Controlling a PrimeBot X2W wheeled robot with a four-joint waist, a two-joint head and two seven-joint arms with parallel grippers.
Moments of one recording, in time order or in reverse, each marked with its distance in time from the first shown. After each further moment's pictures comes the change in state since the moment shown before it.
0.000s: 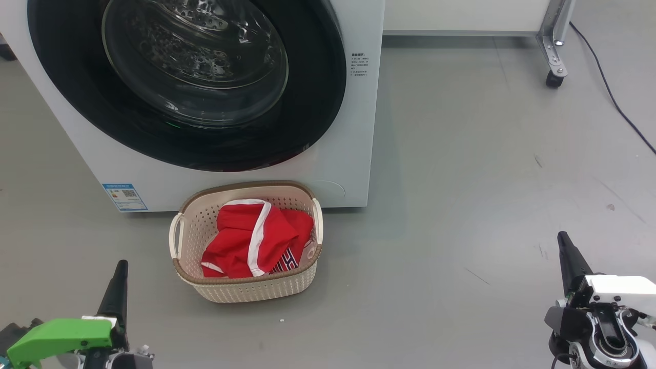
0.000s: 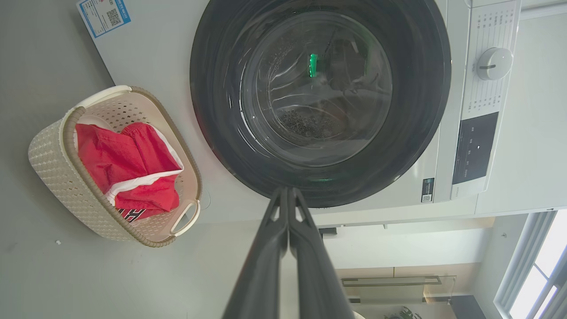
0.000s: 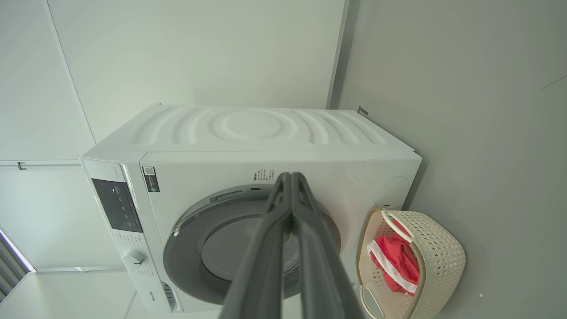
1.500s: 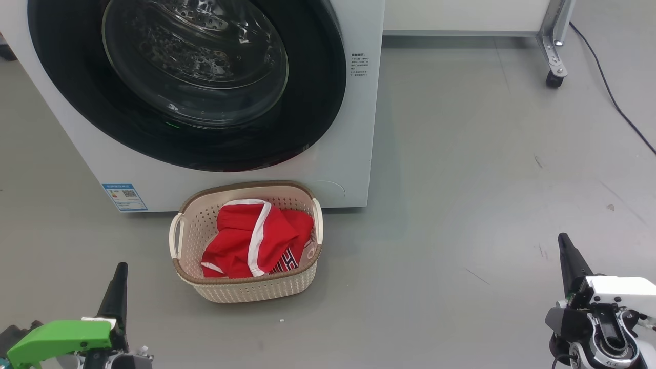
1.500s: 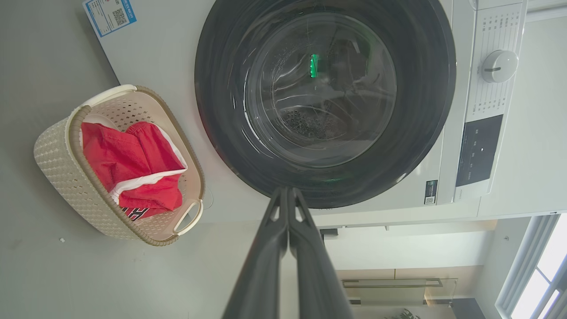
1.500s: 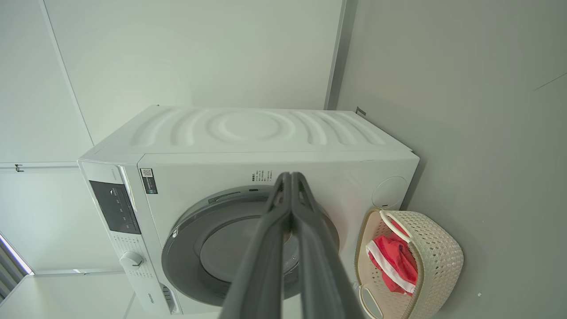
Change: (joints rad) left arm -0.001 -0.003 0.007 0.014 0.000 0.000 0.005; right arm 0.000 0.000 -0.004 0.009 0.000 0.000 0.001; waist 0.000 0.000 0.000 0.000
